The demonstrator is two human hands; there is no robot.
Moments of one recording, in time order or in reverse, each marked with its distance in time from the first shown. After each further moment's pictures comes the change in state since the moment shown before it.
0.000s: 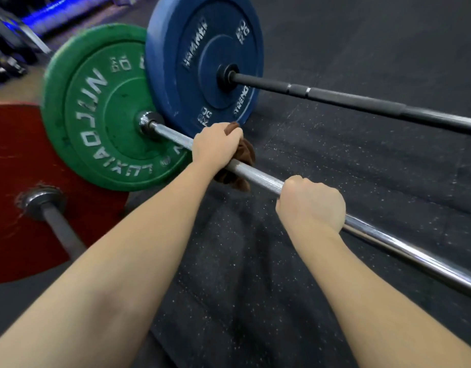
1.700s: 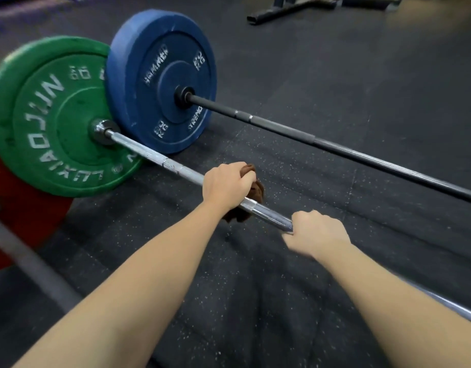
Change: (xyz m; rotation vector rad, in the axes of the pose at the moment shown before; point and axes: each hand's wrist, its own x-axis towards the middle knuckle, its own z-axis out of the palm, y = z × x) left_hand -0.102 0.091 0.026 -0.103 -0.106 0.256; right_hand -0.059 0.110 -0.047 -0.130 -0.328 0.005
